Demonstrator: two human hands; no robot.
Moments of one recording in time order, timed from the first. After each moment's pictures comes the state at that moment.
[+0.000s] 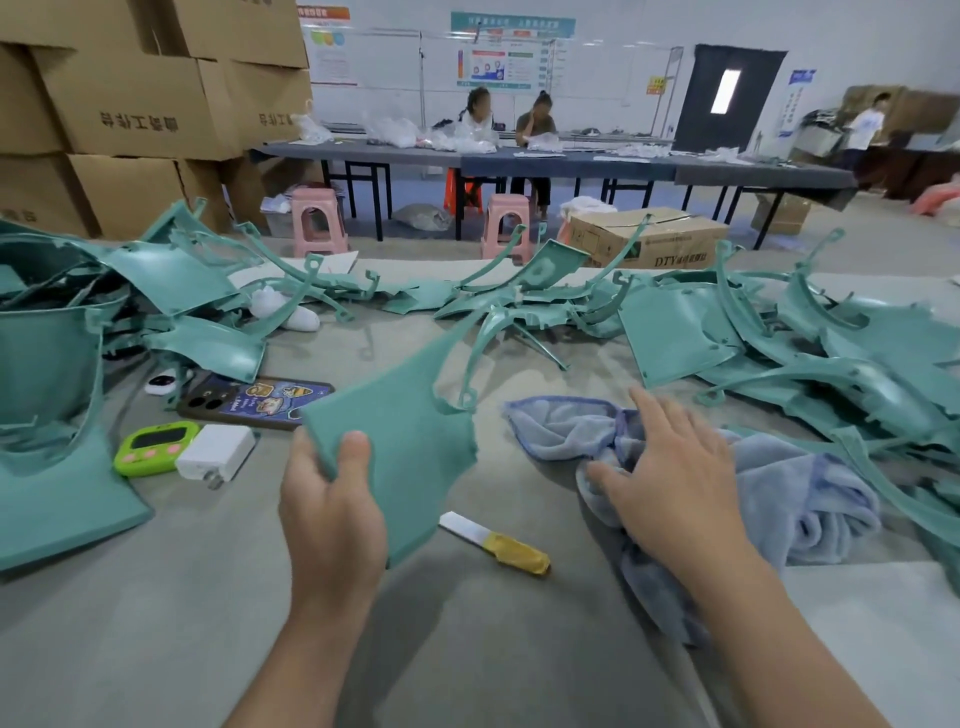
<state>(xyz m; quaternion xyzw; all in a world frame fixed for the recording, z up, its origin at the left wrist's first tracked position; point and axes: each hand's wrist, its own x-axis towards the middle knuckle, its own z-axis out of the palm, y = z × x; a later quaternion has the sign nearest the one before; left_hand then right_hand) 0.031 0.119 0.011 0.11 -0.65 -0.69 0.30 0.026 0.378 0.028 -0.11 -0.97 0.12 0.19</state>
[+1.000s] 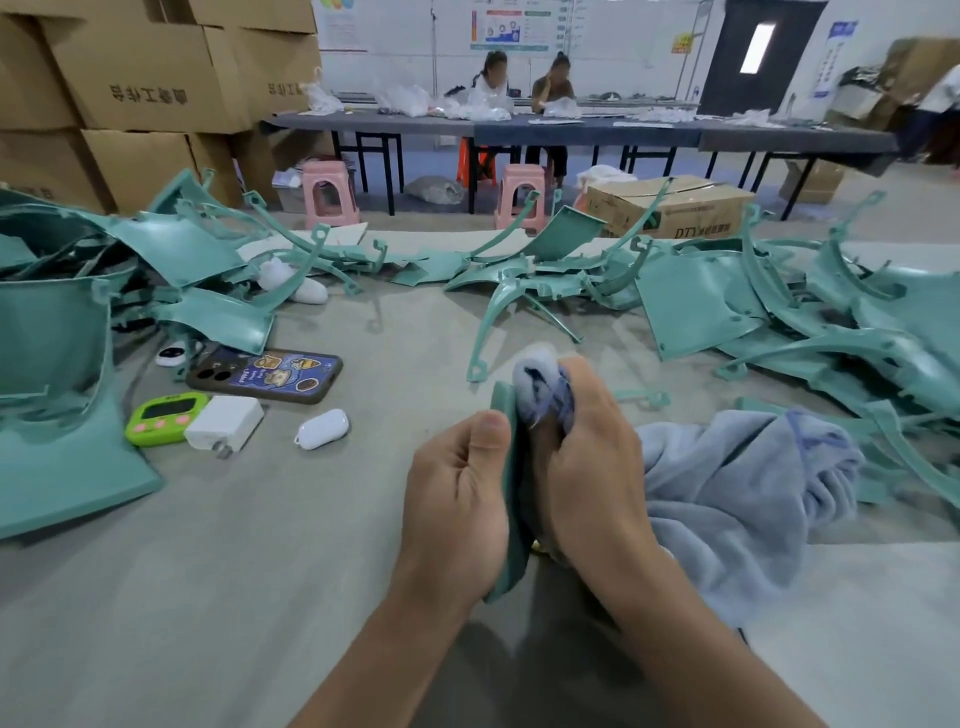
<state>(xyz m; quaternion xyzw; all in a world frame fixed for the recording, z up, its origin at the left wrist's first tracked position) 0.057 0.185 0.025 -0.09 -0.70 -0.68 0.19 0.043 0.294 0.037 0.03 -0.85 0.46 0.26</state>
